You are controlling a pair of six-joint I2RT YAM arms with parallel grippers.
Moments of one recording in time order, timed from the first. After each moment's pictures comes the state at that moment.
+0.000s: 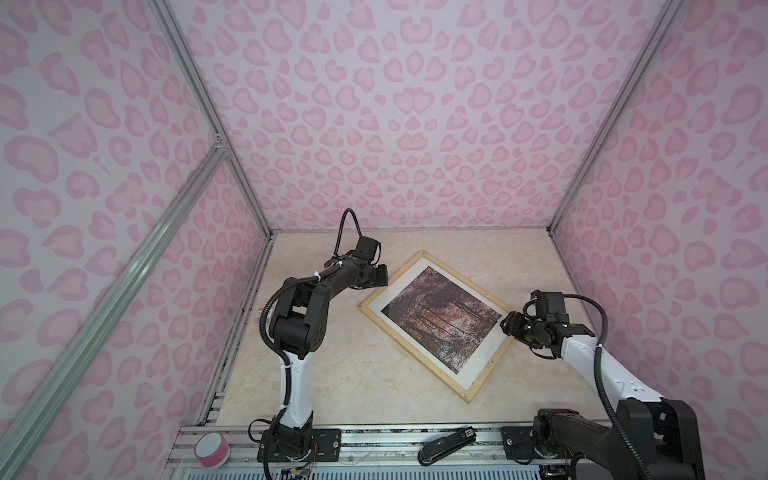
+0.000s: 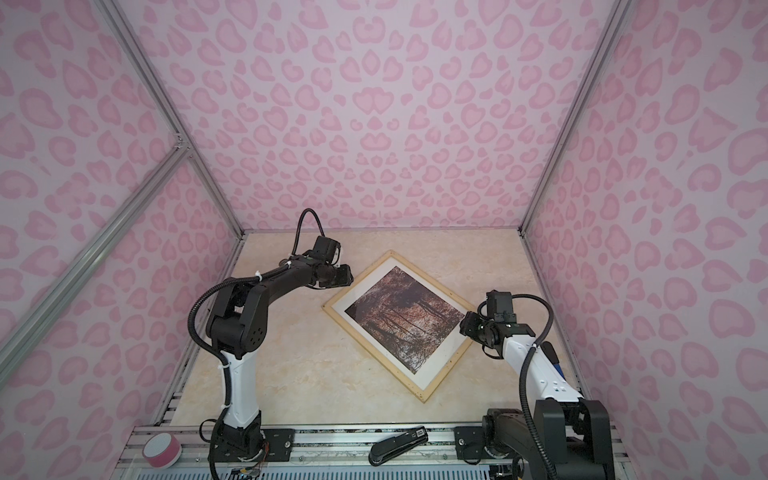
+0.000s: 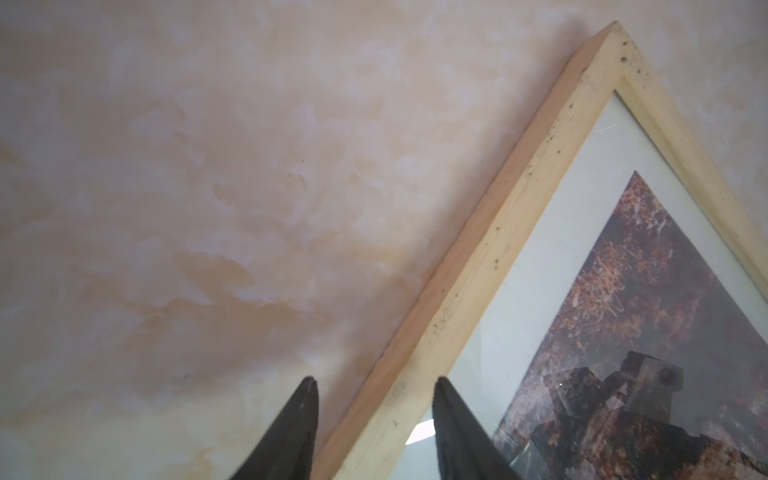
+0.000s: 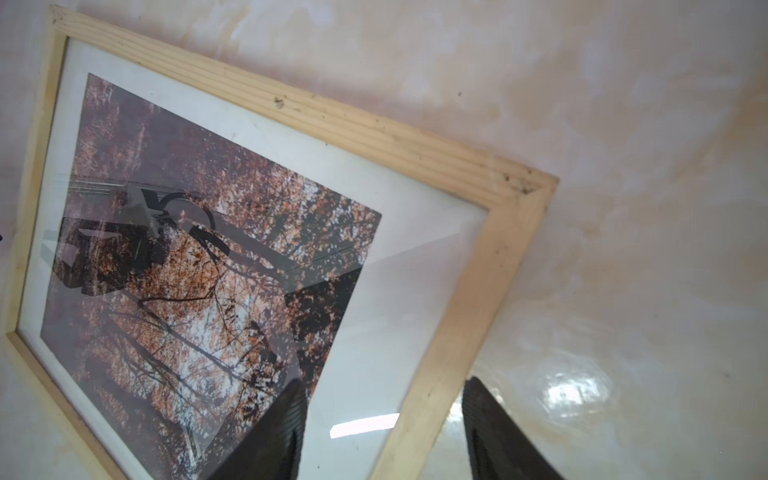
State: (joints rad) left arm -0.36 2.11 1.52 -0.43 0.16 -0.36; right arm -0.02 1.16 0.59 -0.46 -0.17 0.46
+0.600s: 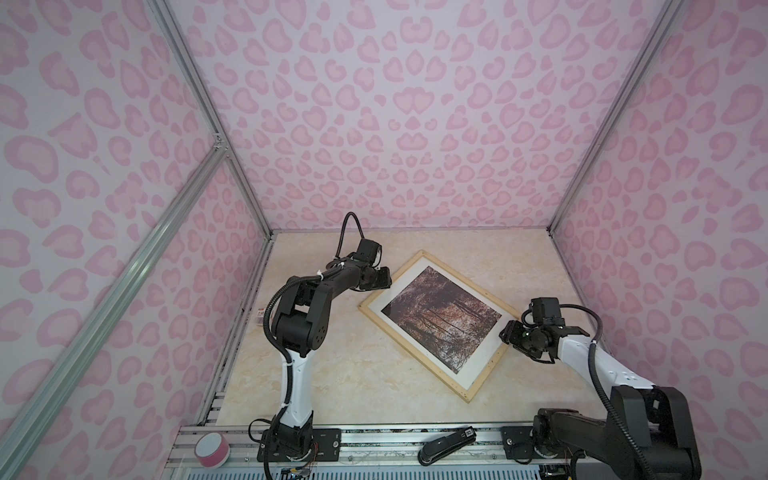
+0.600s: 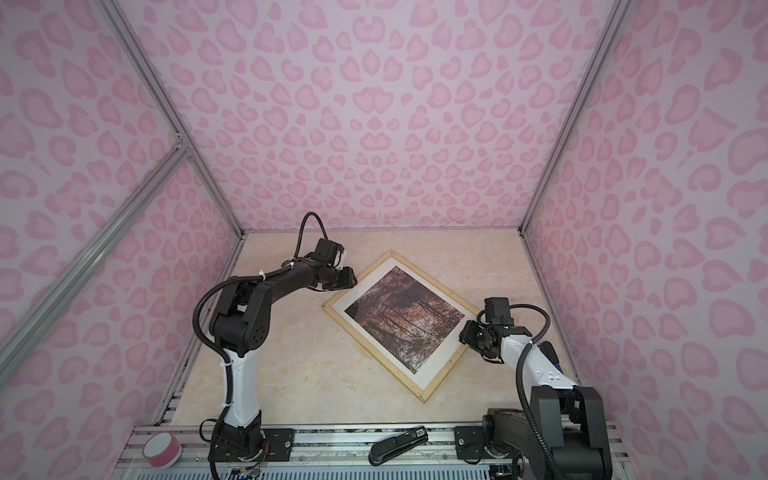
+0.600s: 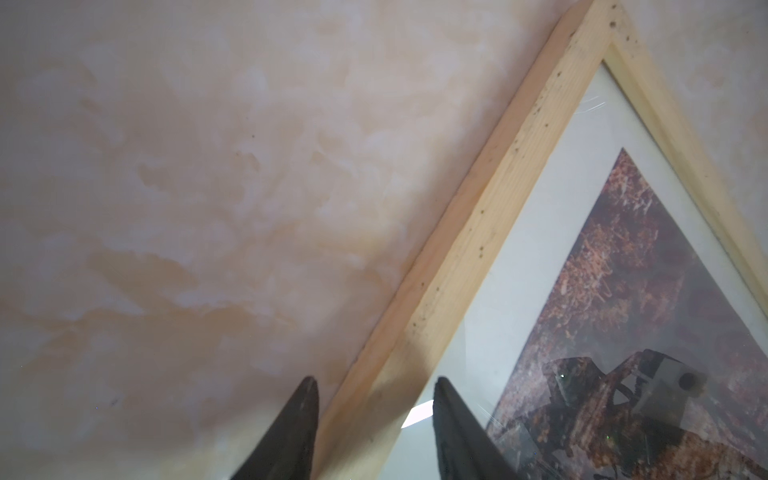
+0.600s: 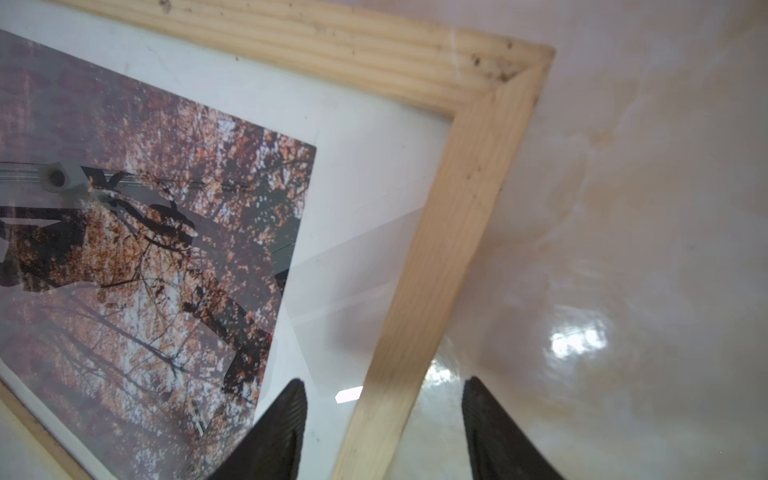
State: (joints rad) left arm -0.36 2.13 1.50 -0.40 0.22 -0.36; right arm -0.03 1.24 0.55 -0.45 -0.20 0.49
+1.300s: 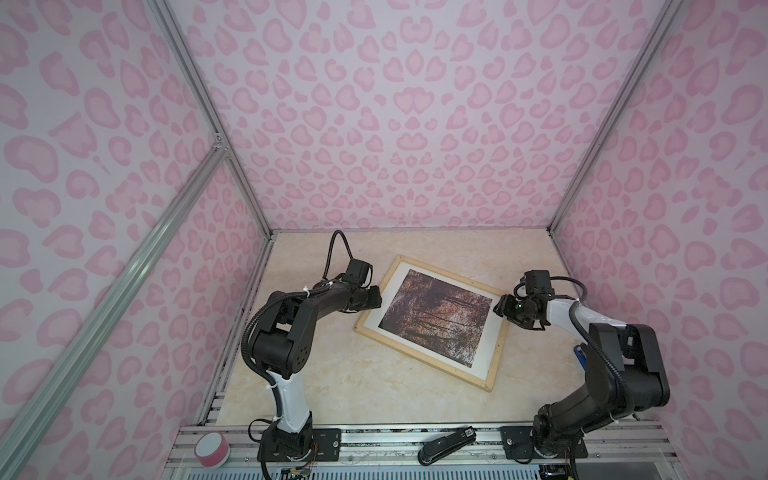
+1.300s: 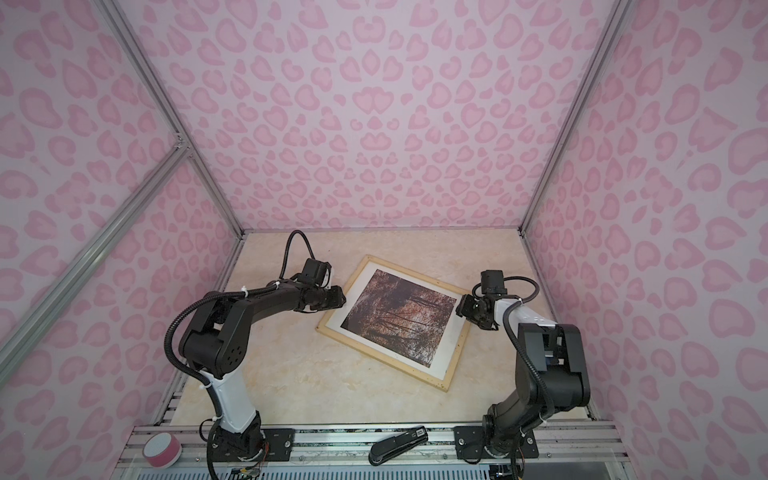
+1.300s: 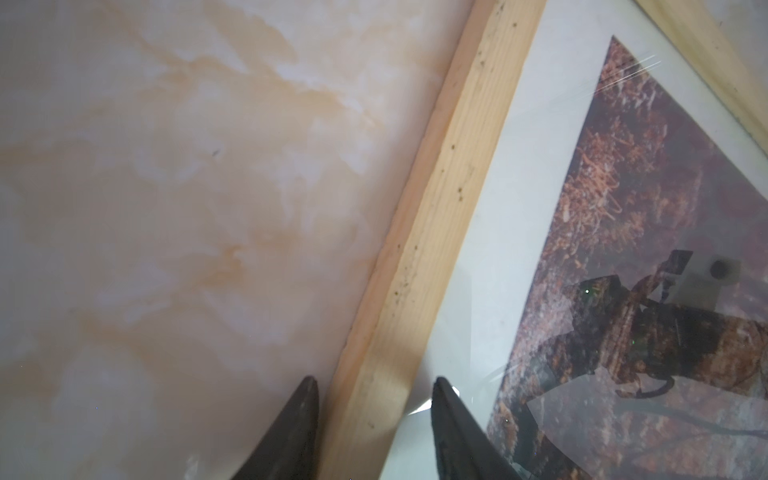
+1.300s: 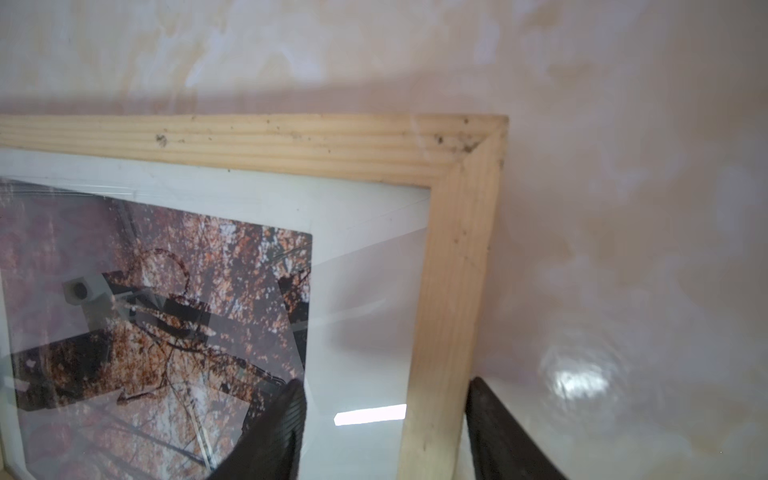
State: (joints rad) left arm -0.36 1.87 1.09 -0.26 0.16 -0.43; right arm -0.03 1.63 0.88 -0.36 -0.24 0.42
